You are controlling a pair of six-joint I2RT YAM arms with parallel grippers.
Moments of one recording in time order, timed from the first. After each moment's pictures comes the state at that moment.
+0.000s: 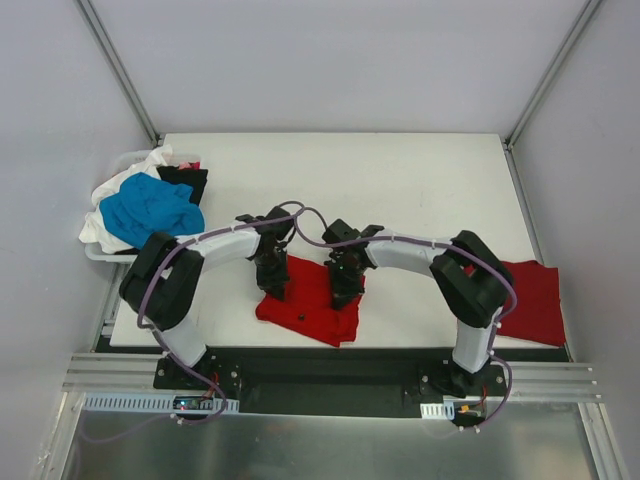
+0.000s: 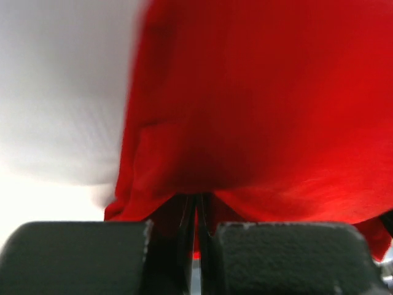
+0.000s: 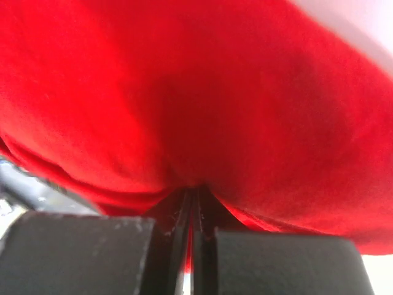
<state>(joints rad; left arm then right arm) -0.57 1.66 0.95 -0.76 0.17 -0.68 0.86 1.83 1.12 -0.67 -0.29 0.64</state>
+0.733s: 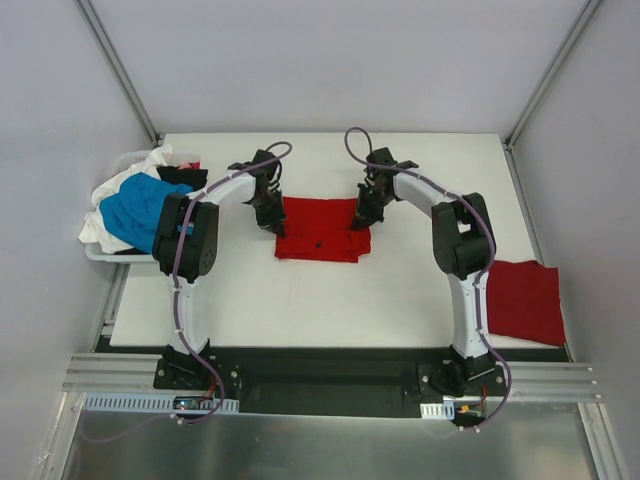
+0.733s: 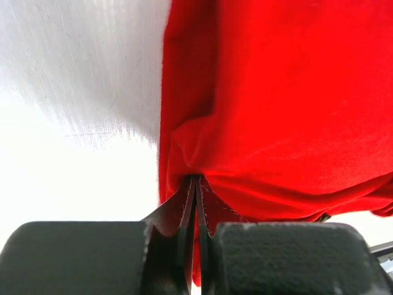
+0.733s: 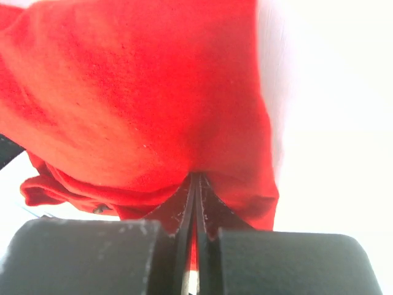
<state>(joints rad) -0.31 2.07 1.53 -0.77 0.24 -0.50 0.41 2.20 1.70 -0.74 -0.35 0.55</state>
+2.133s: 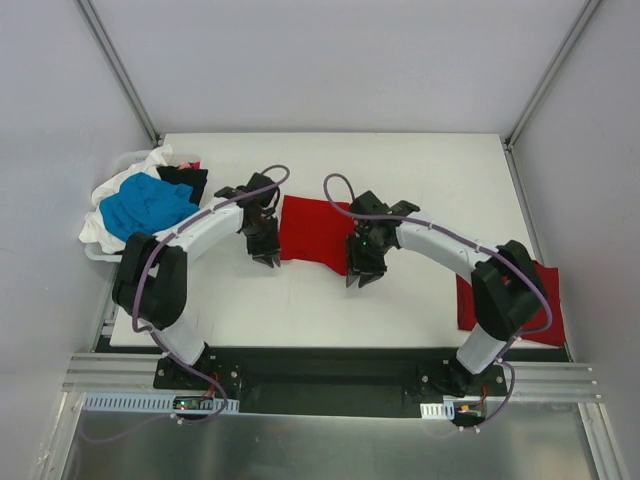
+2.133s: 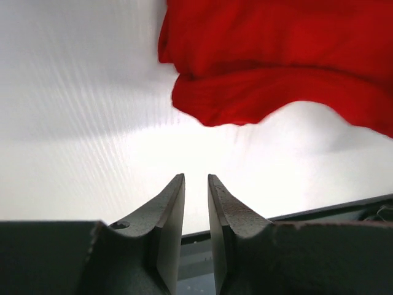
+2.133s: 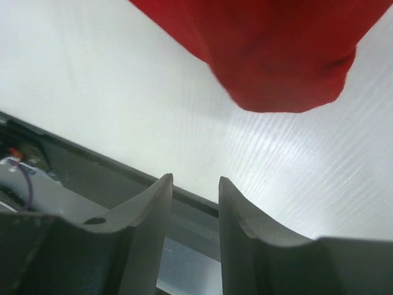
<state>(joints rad) -0.42 1.68 1.17 -0.84 0.20 -0.54 0.70 1.69 1.21 -0.86 -0.24 0.59</state>
